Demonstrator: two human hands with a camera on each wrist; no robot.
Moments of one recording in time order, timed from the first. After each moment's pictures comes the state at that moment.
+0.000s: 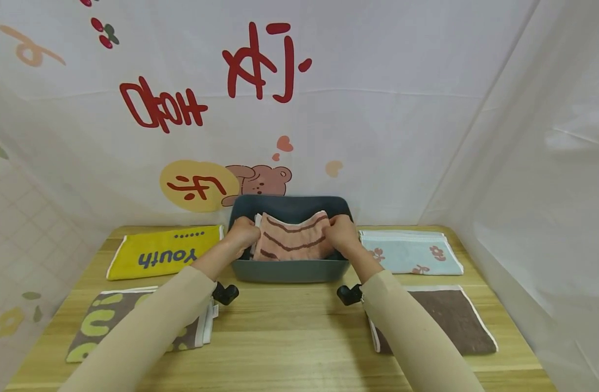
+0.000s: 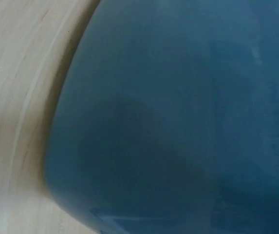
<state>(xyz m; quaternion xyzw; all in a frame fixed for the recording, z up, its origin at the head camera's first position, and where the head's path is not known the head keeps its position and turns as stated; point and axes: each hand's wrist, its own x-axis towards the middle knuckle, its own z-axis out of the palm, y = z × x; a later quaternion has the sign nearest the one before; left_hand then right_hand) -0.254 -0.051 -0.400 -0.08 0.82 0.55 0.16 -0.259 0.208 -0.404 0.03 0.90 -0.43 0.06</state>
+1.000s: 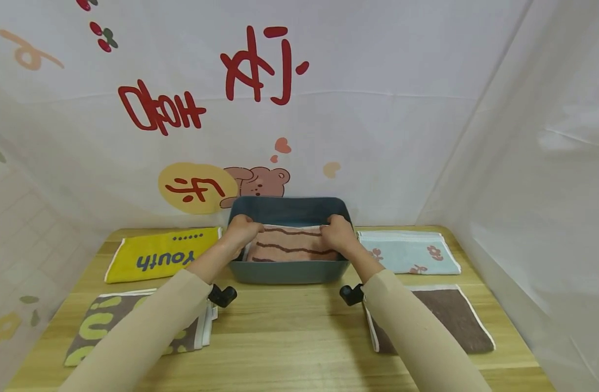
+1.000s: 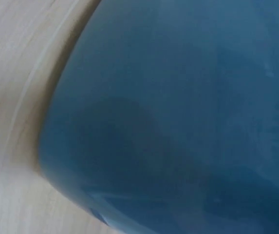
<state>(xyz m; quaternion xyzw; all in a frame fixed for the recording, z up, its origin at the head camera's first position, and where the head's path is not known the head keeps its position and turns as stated) -0.248 -0.051 -0.387 -0.08 0.82 0.55 0.15 -0.259 0.208 -0.396 -0.02 0.92 -0.37 0.09</state>
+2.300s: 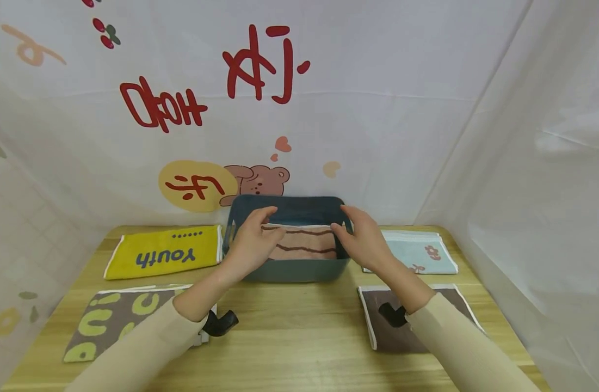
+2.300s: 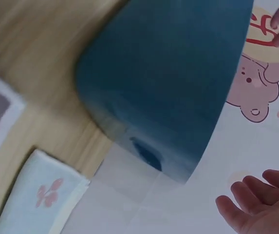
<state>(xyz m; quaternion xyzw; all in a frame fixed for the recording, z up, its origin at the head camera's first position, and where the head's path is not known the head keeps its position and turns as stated) -0.178 -0.022 -0.346 0.12 0.83 0.54 -0.01 -0.194 0.249 -0.354 -0.15 0.93 -0.32 -0.07</state>
